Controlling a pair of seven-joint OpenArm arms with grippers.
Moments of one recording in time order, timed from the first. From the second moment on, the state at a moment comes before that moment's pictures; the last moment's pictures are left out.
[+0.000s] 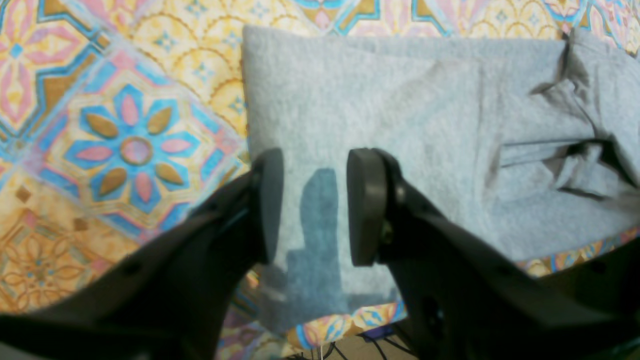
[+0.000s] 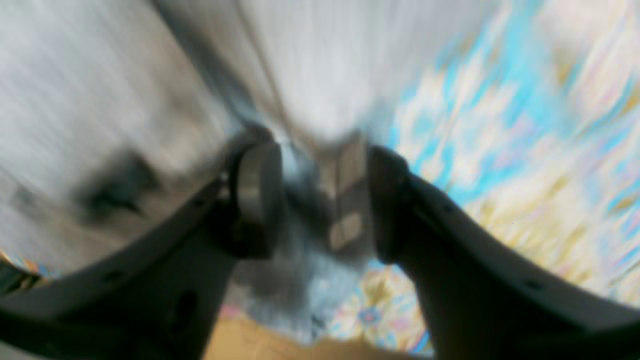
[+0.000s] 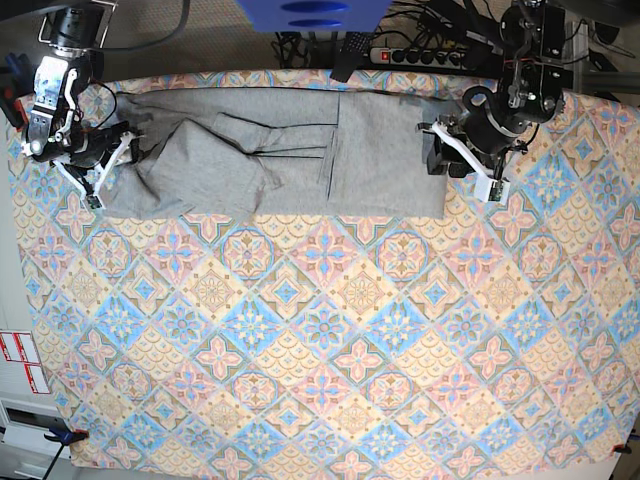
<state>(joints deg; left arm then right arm) 25.9 -18.1 -3.8 107.0 -32.3 -8.8 44.0 -11.6 19.9 22.1 82.5 17.5 35.9 -57.8</state>
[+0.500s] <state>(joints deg) 25.9 -18.1 -3.8 107.0 -32.3 -8.6 44.0 -9.9 19.9 21.9 79.3 18.5 35.9 -56.0</state>
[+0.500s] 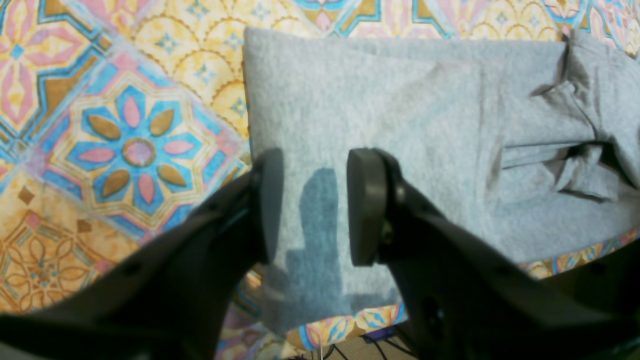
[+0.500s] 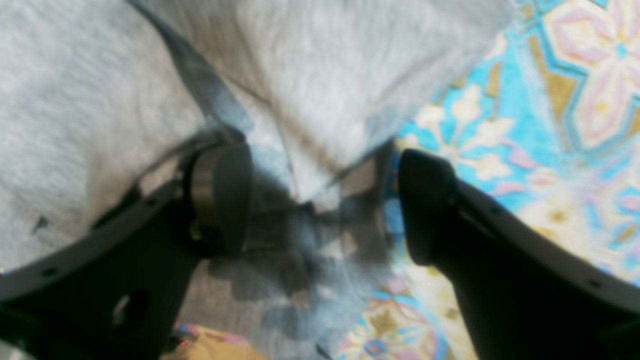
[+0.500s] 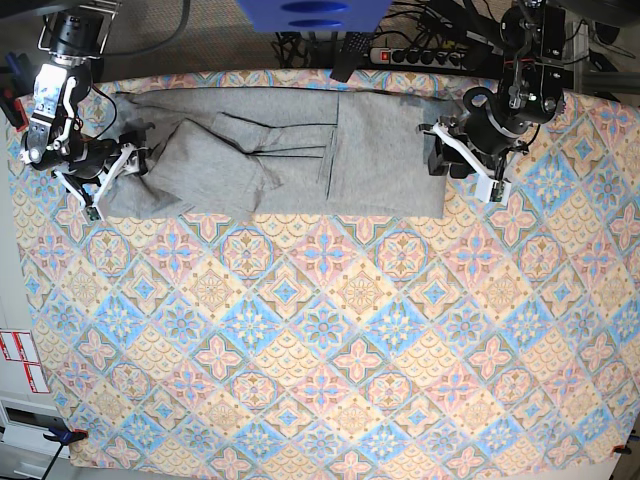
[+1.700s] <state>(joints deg) 25.3 -16.3 -10.2 106.9 -32.3 -8.6 43.8 -6.8 19.8 29.7 77.1 32.5 41.2 -60.2</state>
